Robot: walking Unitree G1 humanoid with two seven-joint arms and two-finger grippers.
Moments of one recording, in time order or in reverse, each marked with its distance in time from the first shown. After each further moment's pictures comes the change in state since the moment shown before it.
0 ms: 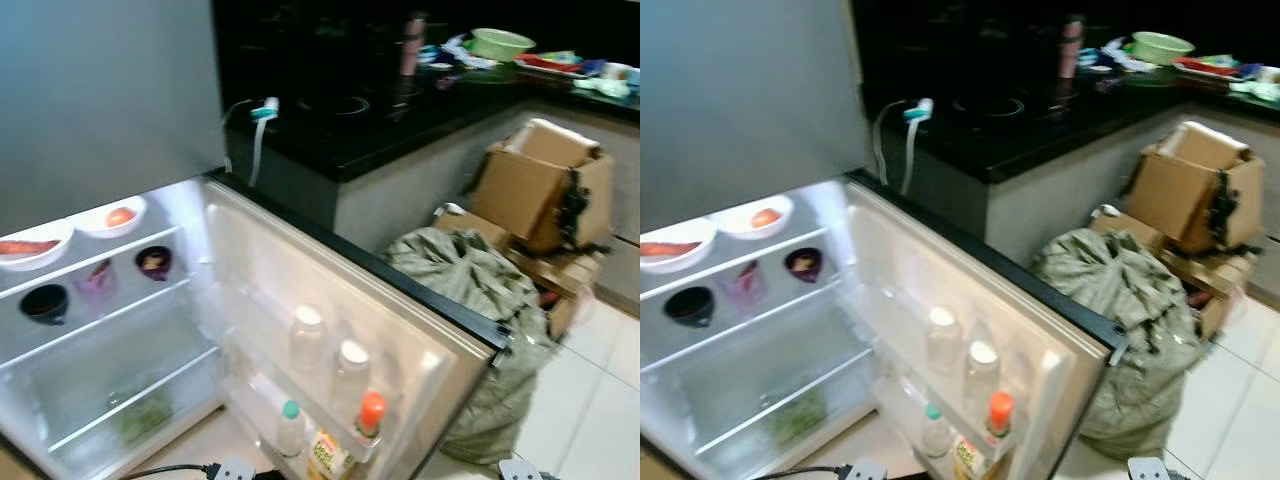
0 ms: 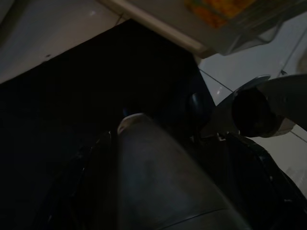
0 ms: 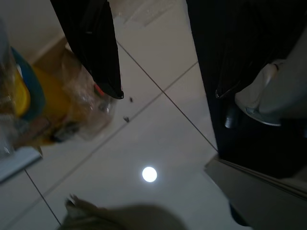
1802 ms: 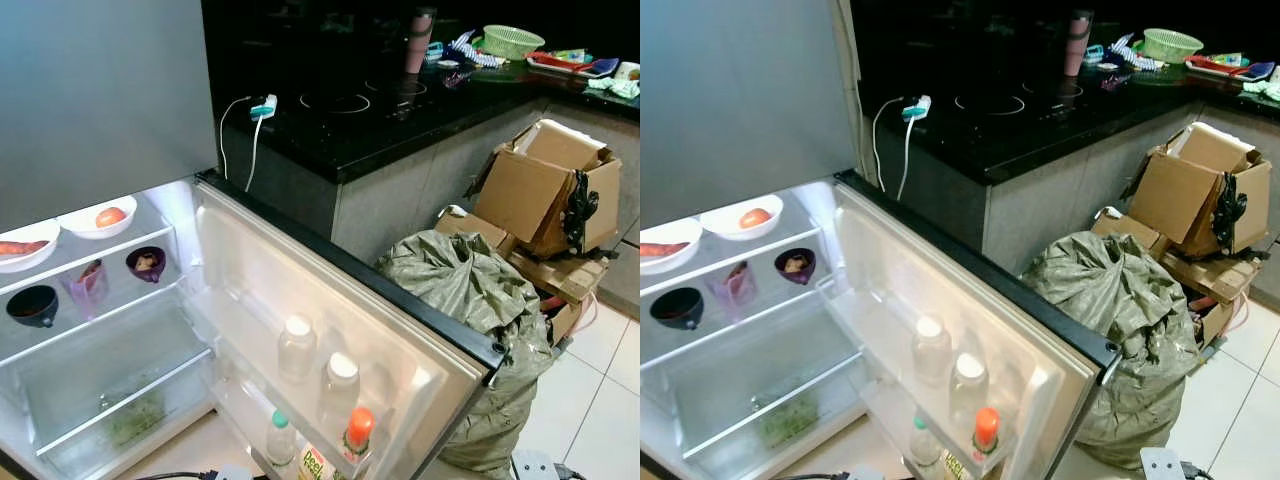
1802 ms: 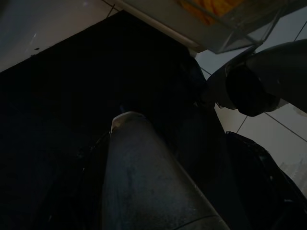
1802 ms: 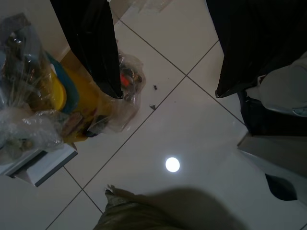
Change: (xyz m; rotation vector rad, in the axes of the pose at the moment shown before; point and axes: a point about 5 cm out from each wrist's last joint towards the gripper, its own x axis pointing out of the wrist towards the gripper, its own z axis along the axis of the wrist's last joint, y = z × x) left arm 0.000 -0.003 -0.008 -0.021 0.042 -0.004; right arm -0.001 -0.012 0.009 0.044 -0.043 -0.127
